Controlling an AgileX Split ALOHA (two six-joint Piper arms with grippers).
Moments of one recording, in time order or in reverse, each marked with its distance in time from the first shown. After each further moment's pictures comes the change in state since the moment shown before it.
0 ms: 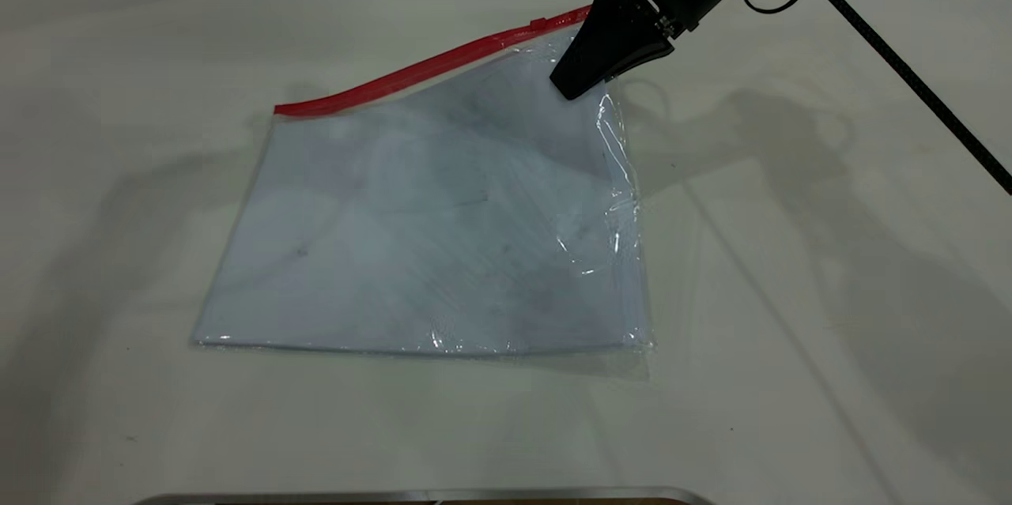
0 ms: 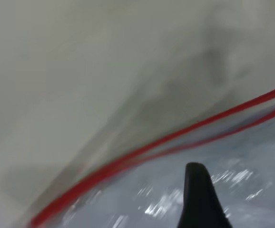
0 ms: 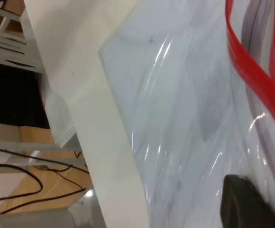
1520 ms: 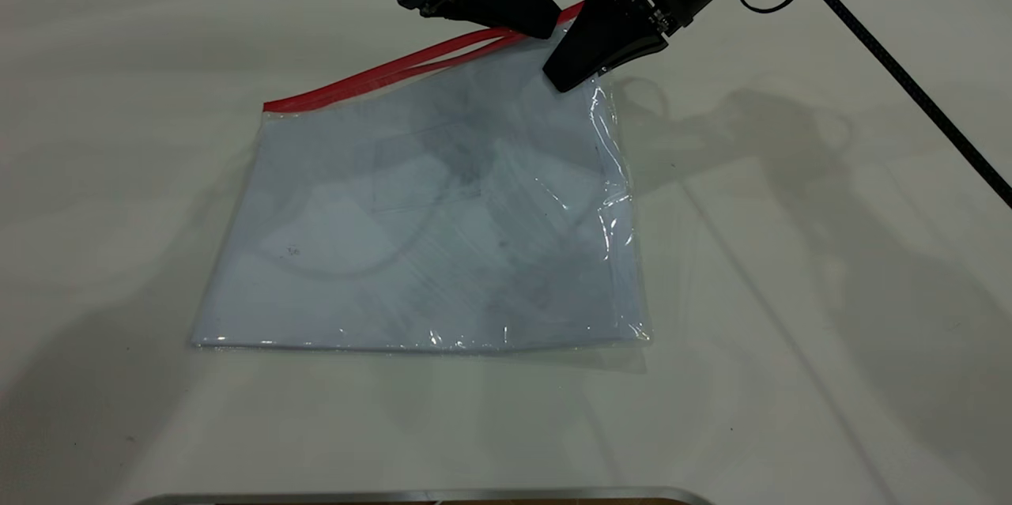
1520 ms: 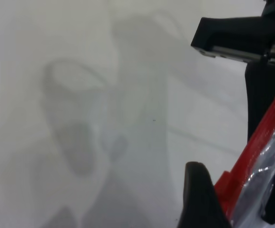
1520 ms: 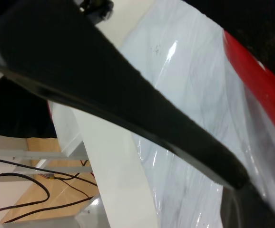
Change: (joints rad) left arm -0.148 0.353 -0.183 -0.412 0.162 0.335; right arm 0.000 0.000 0.000 0.032 0.004 -0.003
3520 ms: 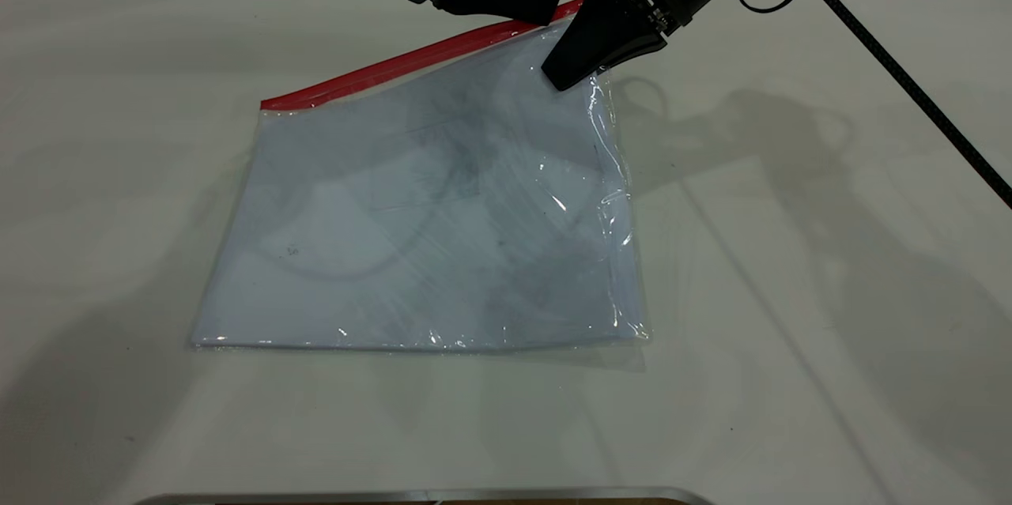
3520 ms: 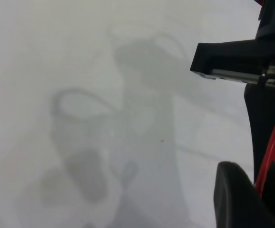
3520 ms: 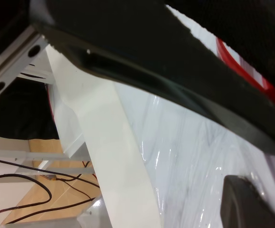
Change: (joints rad) left arm 0.000 0.006 0.000 -0.066 -0.005 0.135; right arm 0.000 0.000 0.000 0.007 0.002 0.000
